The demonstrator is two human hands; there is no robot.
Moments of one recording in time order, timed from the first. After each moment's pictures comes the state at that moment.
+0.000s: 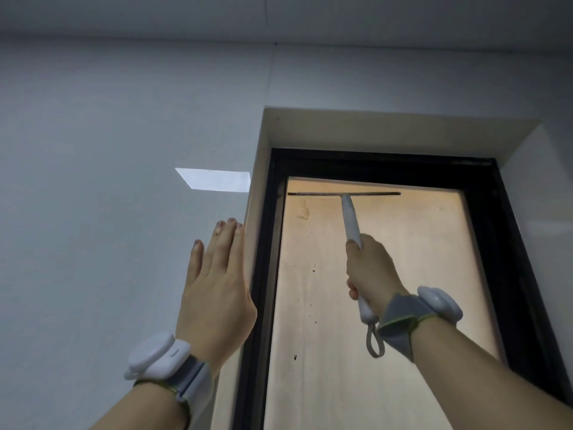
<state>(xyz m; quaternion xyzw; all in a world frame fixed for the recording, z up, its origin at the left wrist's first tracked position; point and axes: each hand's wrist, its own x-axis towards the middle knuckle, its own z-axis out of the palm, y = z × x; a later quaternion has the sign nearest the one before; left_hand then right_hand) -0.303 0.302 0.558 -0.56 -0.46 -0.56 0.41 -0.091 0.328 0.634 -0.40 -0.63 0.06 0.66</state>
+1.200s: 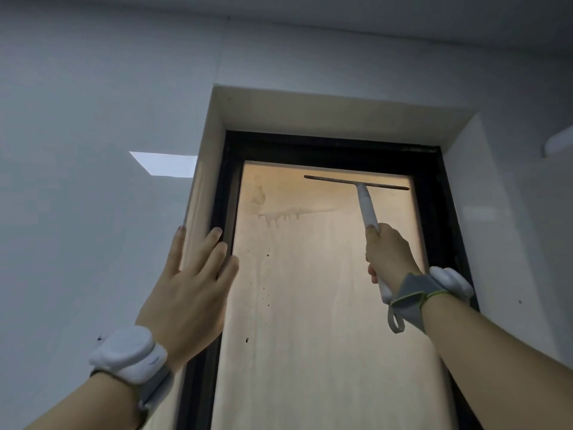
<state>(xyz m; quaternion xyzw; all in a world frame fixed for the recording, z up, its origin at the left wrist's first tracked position) -0.281 0.307 0.549 -0.59 -0.45 -0.33 0.59 0.018 0.330 0.637 -0.48 -0.56 -0.01 0.67</state>
